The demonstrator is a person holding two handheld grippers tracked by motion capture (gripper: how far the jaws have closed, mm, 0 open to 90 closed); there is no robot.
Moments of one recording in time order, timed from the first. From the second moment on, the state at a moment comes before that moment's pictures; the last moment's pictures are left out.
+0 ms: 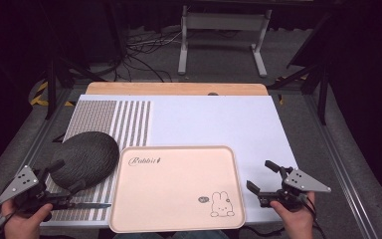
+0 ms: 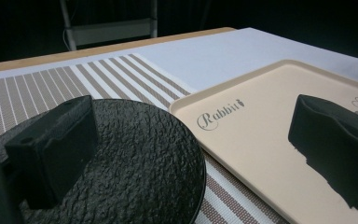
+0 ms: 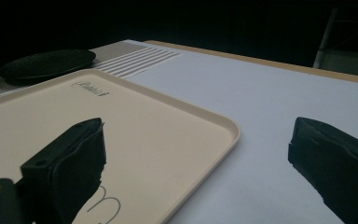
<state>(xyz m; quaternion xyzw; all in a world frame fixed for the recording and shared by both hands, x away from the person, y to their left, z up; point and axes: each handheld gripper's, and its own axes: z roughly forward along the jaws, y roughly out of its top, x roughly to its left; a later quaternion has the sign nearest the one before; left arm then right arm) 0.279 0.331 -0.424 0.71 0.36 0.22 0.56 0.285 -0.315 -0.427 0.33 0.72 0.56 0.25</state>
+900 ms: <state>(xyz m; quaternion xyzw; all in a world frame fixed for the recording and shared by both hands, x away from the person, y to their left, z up) 0.278 0.337 -0.413 0.74 0.34 0.21 0.54 0.287 -0.314 -0.430 0.33 0.72 0.57 0.24</state>
